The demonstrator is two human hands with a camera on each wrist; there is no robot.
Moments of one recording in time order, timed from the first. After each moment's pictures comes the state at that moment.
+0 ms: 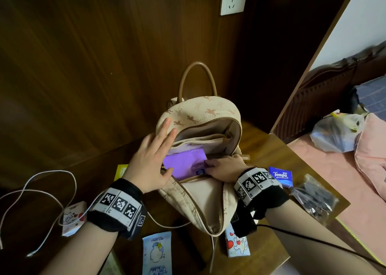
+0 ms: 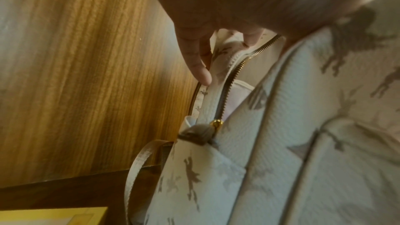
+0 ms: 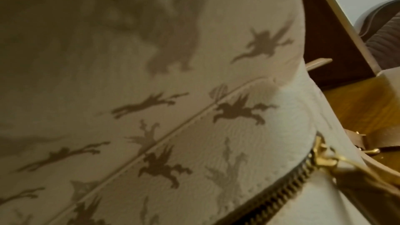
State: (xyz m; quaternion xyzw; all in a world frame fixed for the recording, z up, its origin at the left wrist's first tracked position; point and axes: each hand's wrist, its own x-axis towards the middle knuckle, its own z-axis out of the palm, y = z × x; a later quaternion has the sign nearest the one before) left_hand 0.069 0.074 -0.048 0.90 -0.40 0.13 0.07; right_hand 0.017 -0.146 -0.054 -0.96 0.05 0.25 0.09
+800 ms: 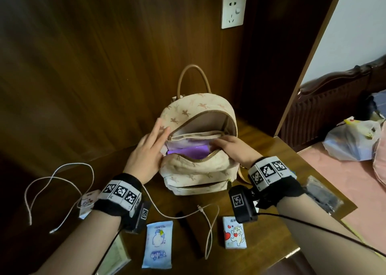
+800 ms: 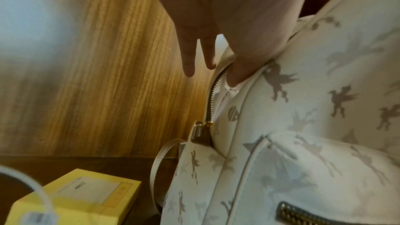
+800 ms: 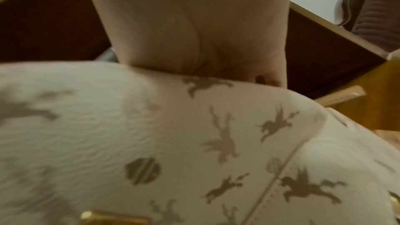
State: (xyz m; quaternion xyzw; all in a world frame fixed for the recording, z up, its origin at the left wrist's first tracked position) left_hand 0.050 0.087 -0.048 0.94 -0.31 0.11 0.11; right_hand -0.002 -0.170 -0.023 -0.86 0.11 0.11 0.48
